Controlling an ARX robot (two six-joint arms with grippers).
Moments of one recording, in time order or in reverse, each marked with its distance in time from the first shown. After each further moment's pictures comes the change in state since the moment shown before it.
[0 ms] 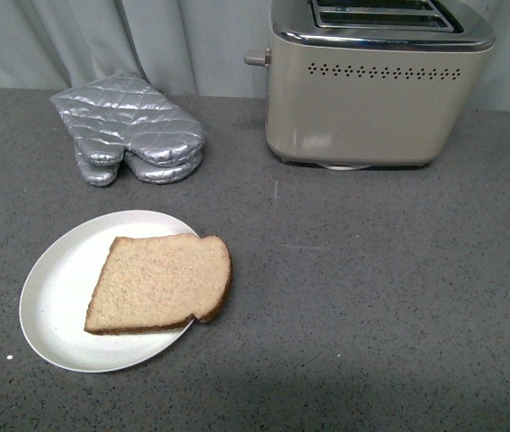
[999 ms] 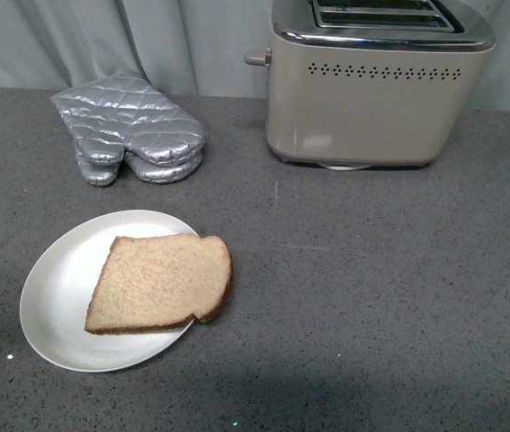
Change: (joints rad) left arm 0.026 1.207 0.253 0.285 0.005 -0.205; right arm 0.000 0.000 0.000 0.000 0.000 0.000
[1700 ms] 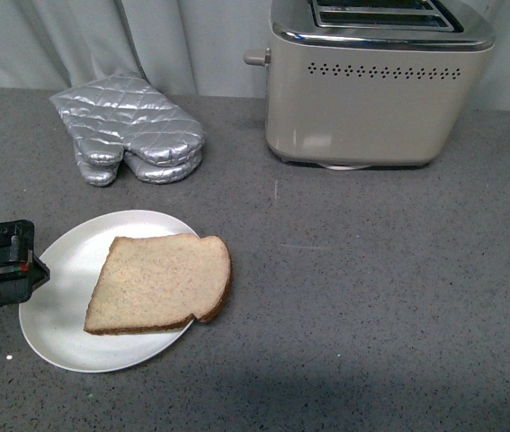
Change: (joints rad) left arm 0.019 0.632 0.330 -0.068 0.060 0.128; right arm 0.000 0.000 0.000 0.000 0.000 0.000
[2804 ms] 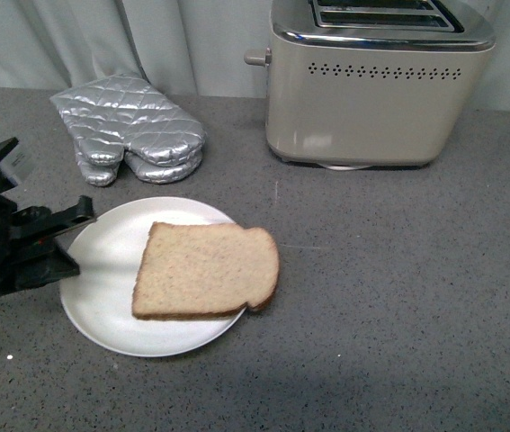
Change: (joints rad) left arm -0.119 0.079 0.155 -0.122 0.154 -0.240; right arm 0.000 0.000 0.000 0.000 0.000 0.000
